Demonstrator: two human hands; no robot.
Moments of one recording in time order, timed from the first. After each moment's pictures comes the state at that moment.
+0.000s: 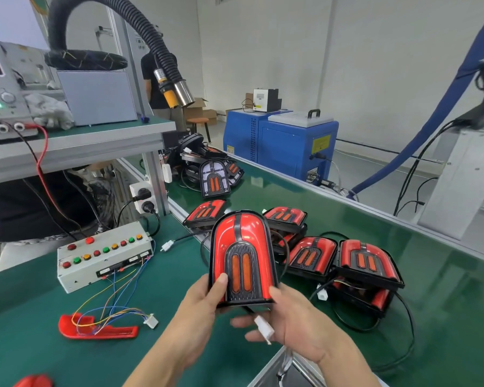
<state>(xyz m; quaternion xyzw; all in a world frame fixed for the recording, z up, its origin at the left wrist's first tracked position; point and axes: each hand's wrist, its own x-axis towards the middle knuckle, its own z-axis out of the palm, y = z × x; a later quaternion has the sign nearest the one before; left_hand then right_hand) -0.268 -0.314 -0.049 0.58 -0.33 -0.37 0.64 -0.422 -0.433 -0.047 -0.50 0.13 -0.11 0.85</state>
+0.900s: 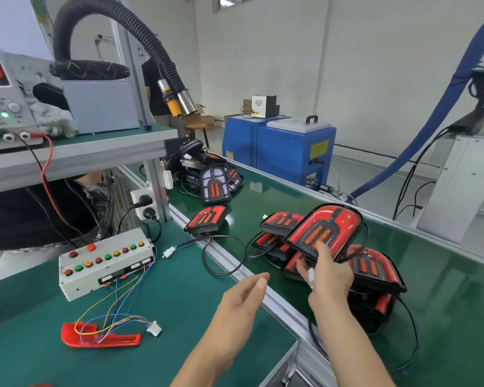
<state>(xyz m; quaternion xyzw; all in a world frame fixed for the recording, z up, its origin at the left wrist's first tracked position) -0.298 -0.338 -0.046 0.62 -0.37 -0.39 0.57 -0.391 -0.504 -0.034 -0.25 0.49 -0.55 0.63</state>
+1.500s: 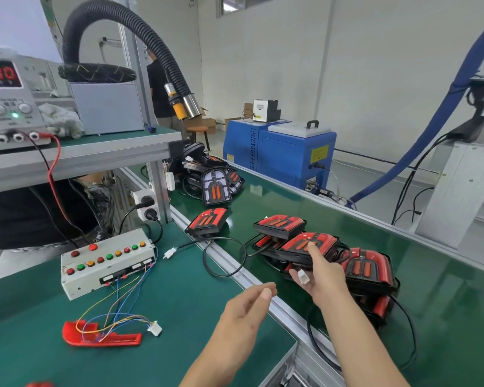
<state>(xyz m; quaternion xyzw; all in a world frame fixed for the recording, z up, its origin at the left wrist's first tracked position) -0.310 -0.327 -0.044 0.61 -0.38 -0.39 0.58 -0.400 -0.506 -0.016 -0.30 0.51 -0.40 0.70</state>
